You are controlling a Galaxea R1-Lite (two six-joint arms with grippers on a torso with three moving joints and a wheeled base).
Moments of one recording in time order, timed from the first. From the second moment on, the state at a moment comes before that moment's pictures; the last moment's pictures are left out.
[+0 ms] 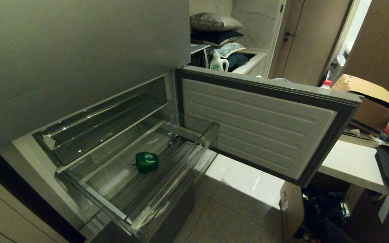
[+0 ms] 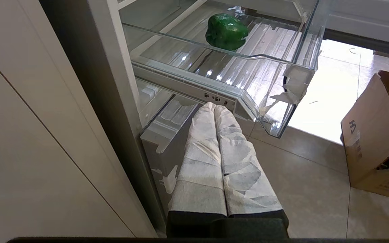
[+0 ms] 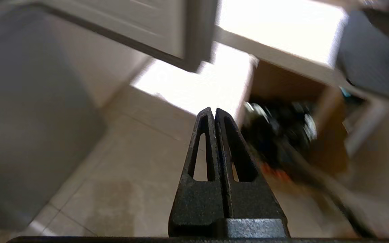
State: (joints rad) left arm -0.01 0.00 -0.04 0.10 0.00 0.00; right arm -0.11 0.44 0.00 -0.26 0.01 -0.03
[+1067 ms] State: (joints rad) left arm -0.01 0.00 -0.04 0.10 0.00 0.00; right arm -0.01 0.00 0.00 -0.08 0.00 -0.03
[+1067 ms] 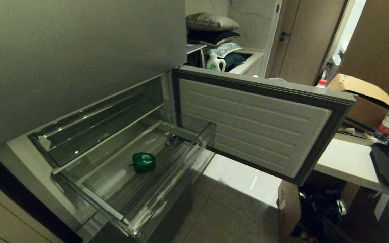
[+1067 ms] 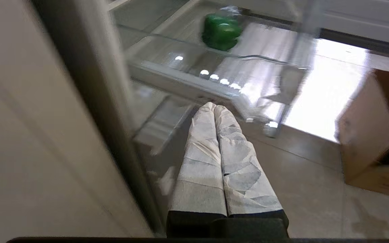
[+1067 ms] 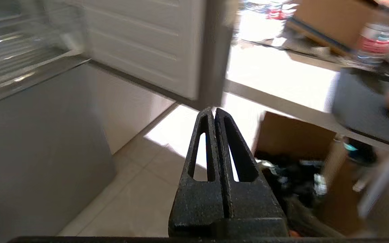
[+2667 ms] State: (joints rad) left arm -0.01 0.00 -0.04 0.10 0.00 0.00; right arm 0.00 0.08 0.00 -0.09 -0.01 0.01
